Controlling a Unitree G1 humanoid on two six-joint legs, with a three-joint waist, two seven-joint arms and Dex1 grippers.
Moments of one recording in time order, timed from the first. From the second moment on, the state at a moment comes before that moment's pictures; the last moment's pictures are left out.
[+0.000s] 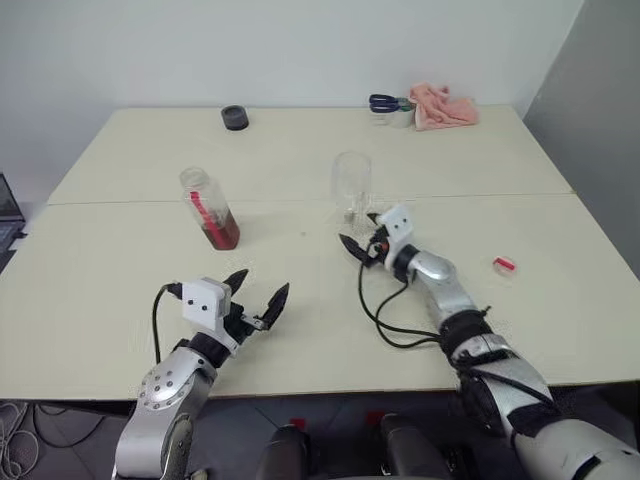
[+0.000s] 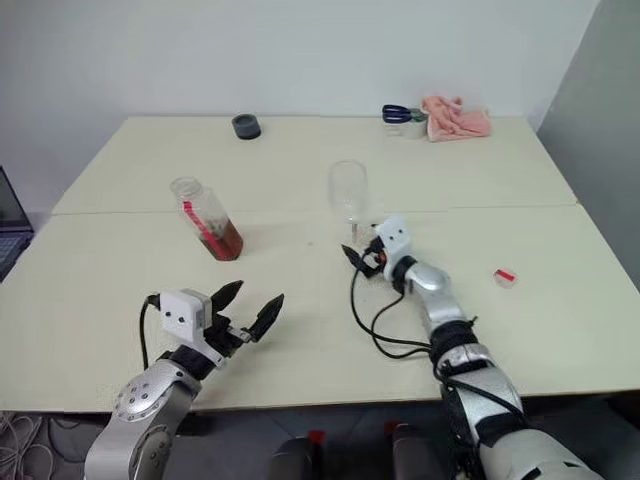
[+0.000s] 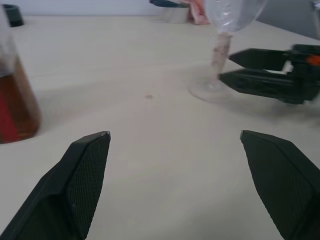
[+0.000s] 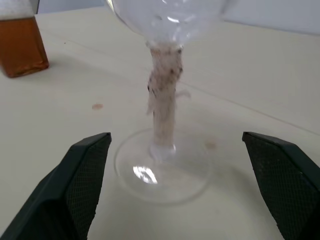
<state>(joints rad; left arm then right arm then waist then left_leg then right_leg) 0.16 0.31 0.14 -0.43 -0.36 0.29 -0.38 -0.64 -0.18 0.03 0.69 0.06 -0.15 0.63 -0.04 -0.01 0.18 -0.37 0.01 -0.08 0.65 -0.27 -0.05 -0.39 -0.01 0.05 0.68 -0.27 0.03</state>
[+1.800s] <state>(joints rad) -0.49 0.39 0.27 0.46 -0.26 -0.06 -0.41 -0.37 -0.59 -0.02 -0.58 0.73 0.74 0.67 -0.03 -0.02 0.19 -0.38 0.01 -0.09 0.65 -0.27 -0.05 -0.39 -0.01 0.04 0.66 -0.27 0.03</state>
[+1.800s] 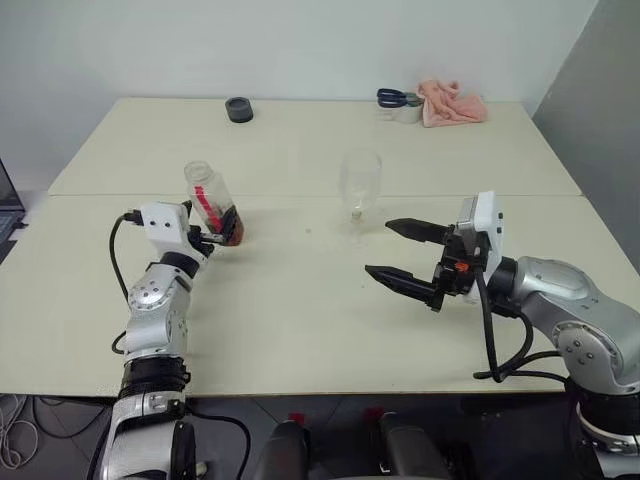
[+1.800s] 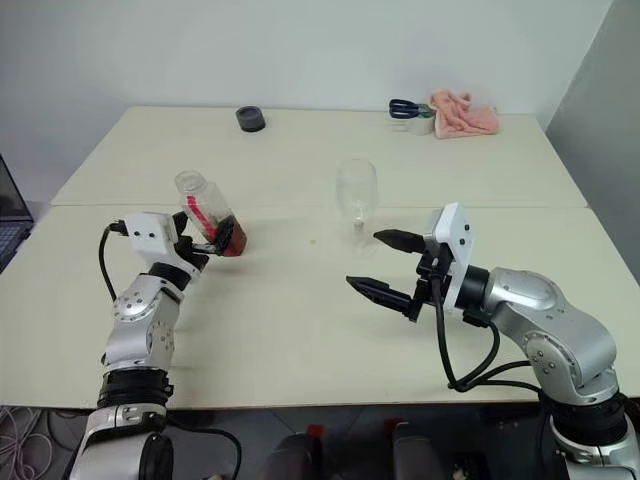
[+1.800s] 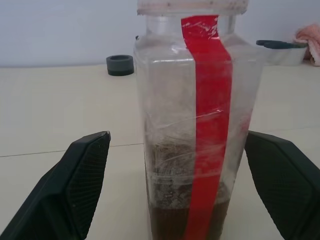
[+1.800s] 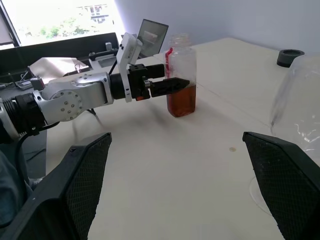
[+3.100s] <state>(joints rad) -1.03 0.49 -0.08 0.86 0.12 -0.40 -0.56 -0.40 -0.42 -0.02 -0.40 0.41 0.49 0.41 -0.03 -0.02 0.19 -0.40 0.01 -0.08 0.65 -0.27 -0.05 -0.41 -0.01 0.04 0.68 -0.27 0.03</state>
